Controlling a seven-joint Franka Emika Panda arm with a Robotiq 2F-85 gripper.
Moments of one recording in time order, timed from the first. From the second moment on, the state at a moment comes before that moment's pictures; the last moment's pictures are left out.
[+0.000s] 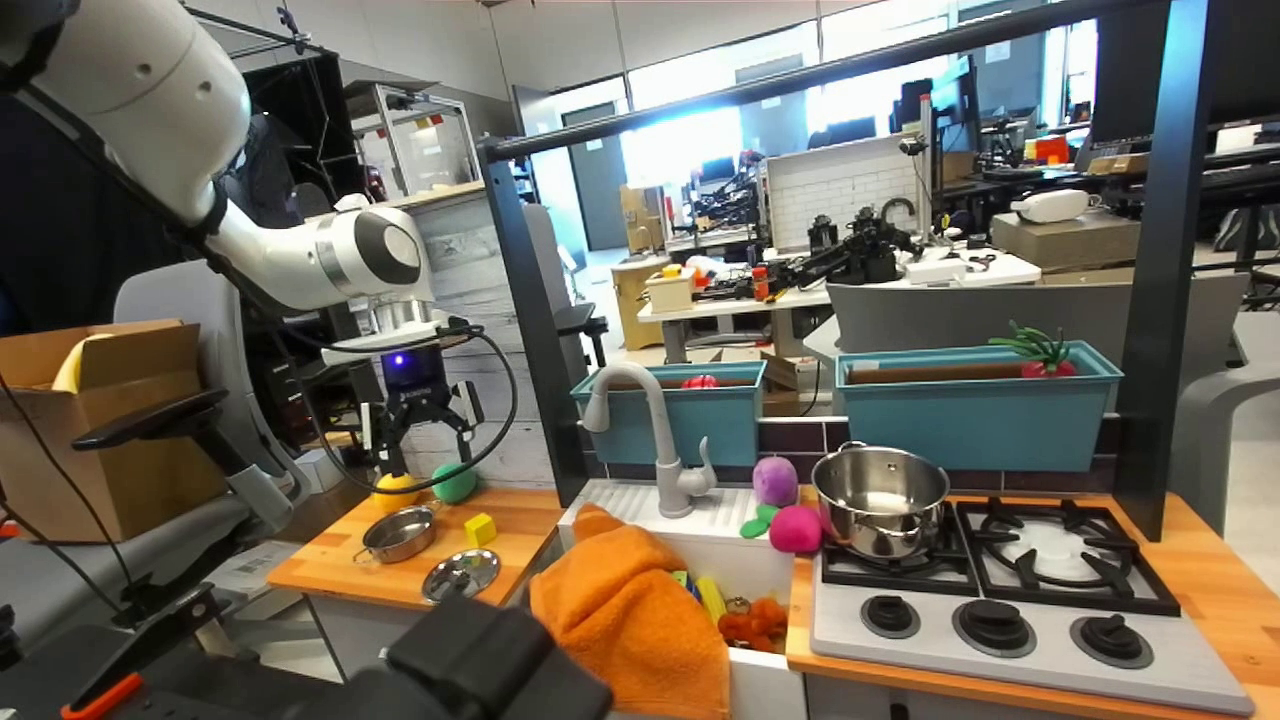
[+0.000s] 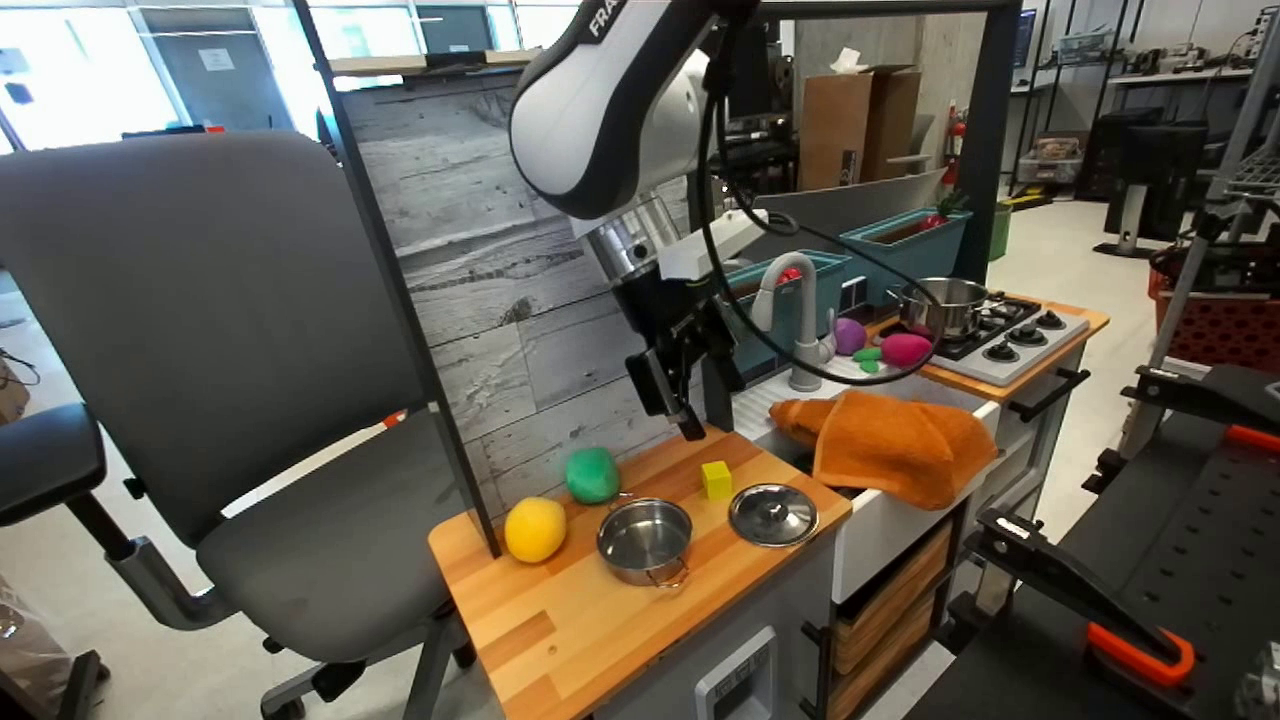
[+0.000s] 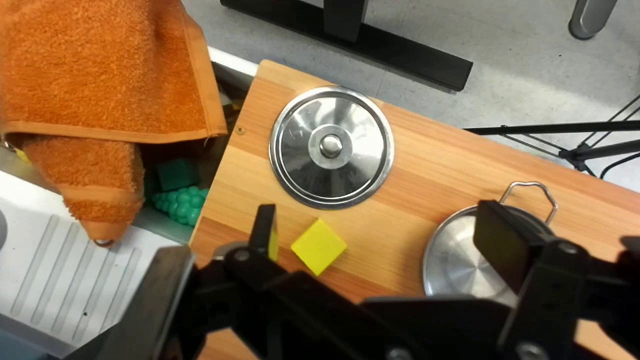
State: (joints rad) arm 0.23 1.06 0.05 -1.23 -0.18 1.88 -0.05
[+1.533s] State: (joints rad) arm 0.32 1.49 -0.03 -0.67 -0.21 1.81 0.13
